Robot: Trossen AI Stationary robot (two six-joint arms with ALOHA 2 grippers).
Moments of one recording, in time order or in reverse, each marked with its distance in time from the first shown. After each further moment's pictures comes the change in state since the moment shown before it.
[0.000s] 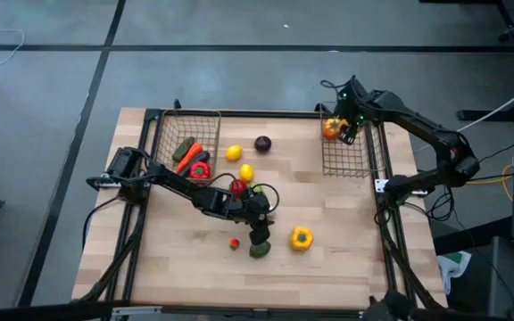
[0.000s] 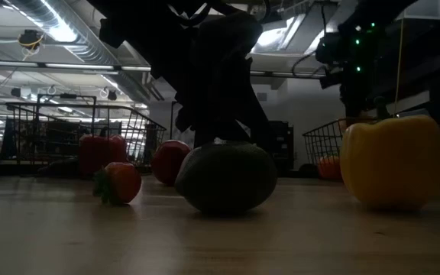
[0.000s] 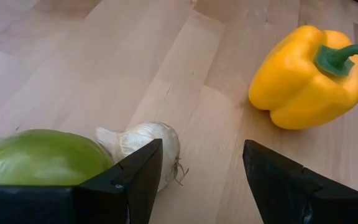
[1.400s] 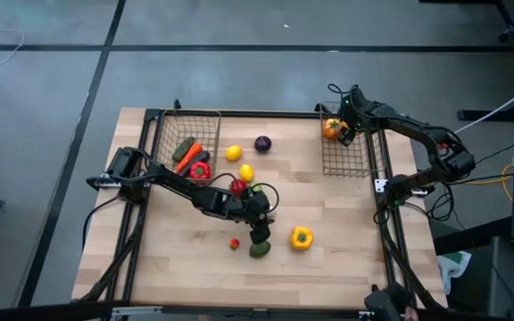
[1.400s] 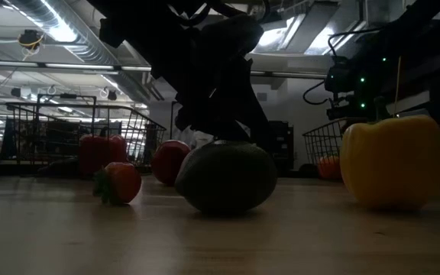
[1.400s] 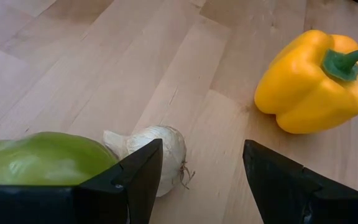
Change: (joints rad) left arm 0.000 0.000 0.000 0.000 -0.023 0.000; right arm -0.129 0.055 -0.268 0.393 0.035 0.023
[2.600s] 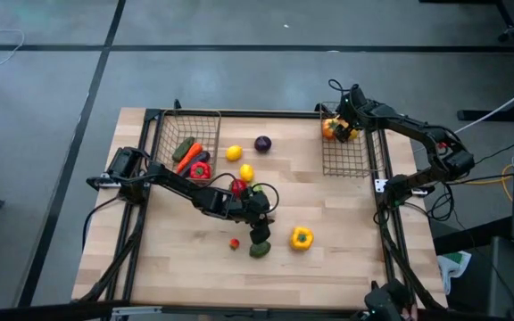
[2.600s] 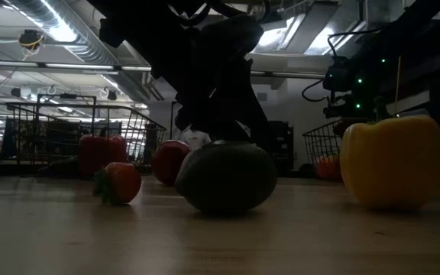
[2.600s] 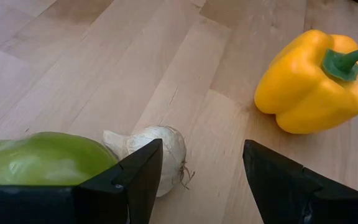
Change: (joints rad) left arm 0.000 0.000 0.000 0.000 0.000 0.000; right arm 0.000 0.011 0.000 0.074 0.000 0.074
